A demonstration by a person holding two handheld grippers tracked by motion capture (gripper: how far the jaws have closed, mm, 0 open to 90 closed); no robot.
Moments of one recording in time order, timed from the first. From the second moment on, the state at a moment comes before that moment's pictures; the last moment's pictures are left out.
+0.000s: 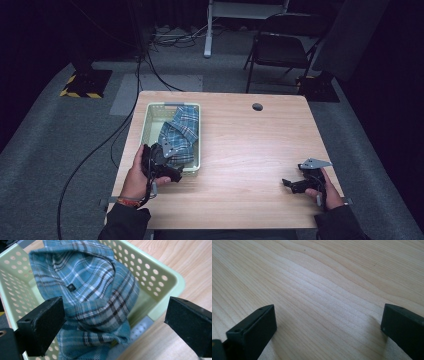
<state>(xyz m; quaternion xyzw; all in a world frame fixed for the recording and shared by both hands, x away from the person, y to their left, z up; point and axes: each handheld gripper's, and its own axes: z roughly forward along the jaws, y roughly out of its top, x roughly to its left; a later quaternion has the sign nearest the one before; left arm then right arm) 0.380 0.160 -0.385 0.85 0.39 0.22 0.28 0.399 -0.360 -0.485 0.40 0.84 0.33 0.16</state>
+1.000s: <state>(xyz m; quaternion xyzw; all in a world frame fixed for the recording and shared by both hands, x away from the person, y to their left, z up) 0.440 0.144 -0.404 0.85 0.43 0.20 0.22 0.399 -0.360 -0.485 0.40 0.84 0.33 0.16</state>
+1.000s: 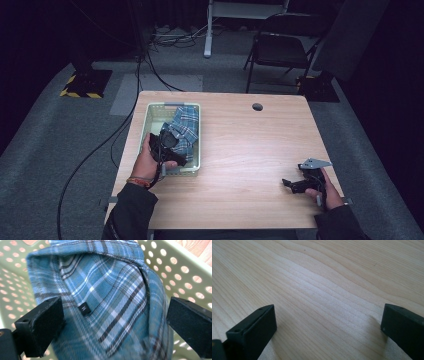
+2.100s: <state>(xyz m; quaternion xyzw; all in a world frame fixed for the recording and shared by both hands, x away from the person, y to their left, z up) 0.500 0.112 -0.432 0.88 0.44 0.17 0.08 0.399 -0.360 -0.485 0.40 0.84 0.33 0.16</state>
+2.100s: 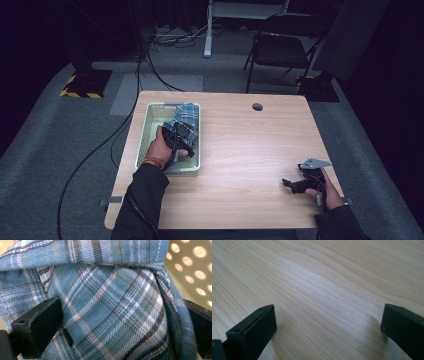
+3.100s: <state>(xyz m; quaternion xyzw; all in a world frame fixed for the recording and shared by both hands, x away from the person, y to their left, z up) 0.503 0.116 -0.443 0.85 0.46 0.24 0.05 0.399 -0.360 -0.485 0.40 0.84 0.33 0.16</state>
